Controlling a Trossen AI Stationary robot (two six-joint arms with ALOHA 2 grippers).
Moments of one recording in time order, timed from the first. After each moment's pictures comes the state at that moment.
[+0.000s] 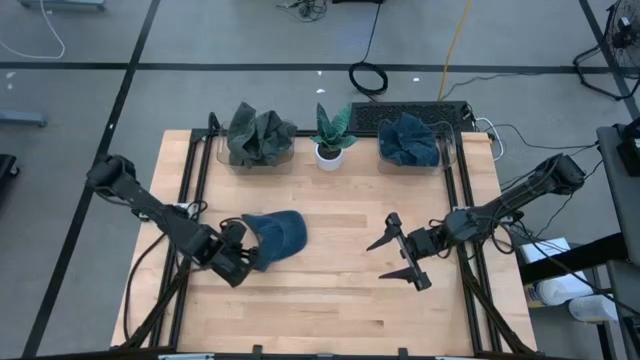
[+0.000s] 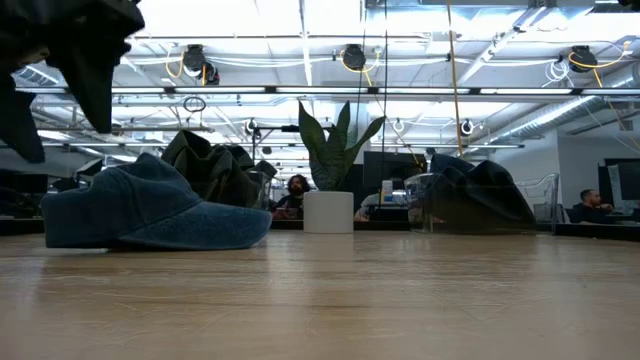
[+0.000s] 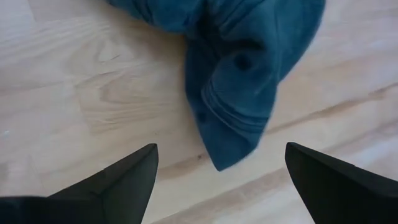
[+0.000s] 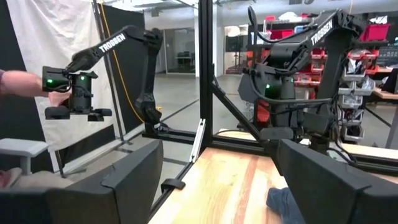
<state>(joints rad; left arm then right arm) -0.59 1.34 0.87 -0.86 -0.31 -1.91 0.47 1.06 0.54 0.62 0.08 0.04</state>
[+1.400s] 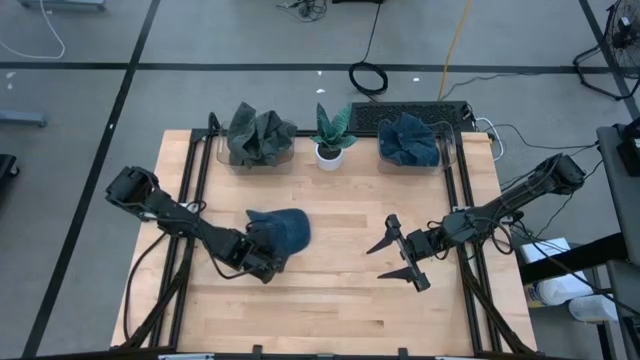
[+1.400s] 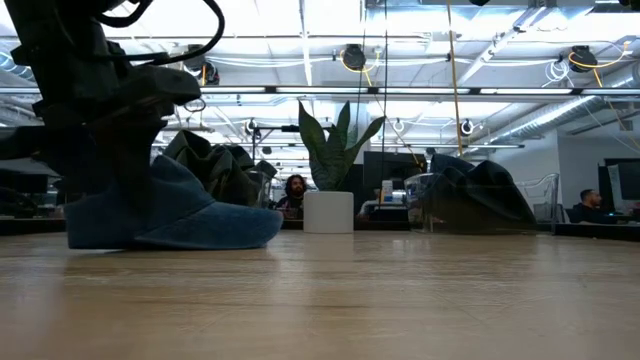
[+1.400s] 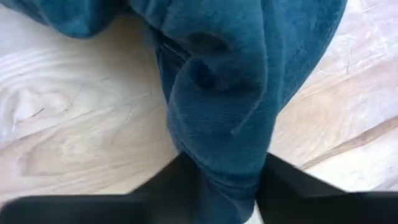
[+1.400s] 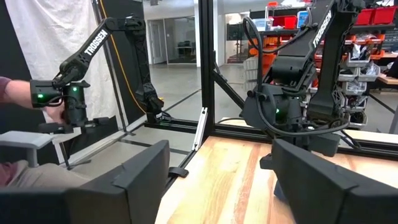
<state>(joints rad) -0.46 1.59 0.87 -0.63 -0.31 -1.65 0.47 1.06 0.54 0.57 0.08 0.07</state>
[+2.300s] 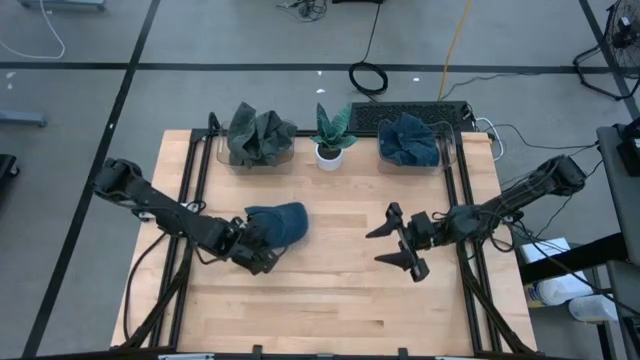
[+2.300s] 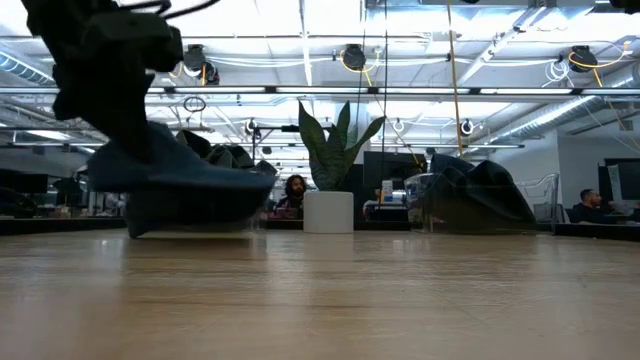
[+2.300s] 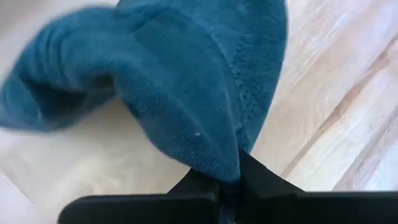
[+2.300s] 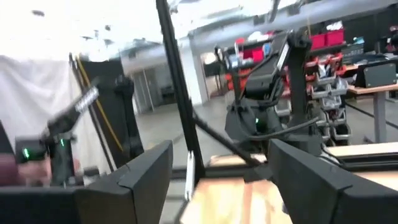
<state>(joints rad) -0.44 1.41 0.87 -0.70 -0.41 -1.19 0.42 1.06 0.54 0.74 0.16 0.20</state>
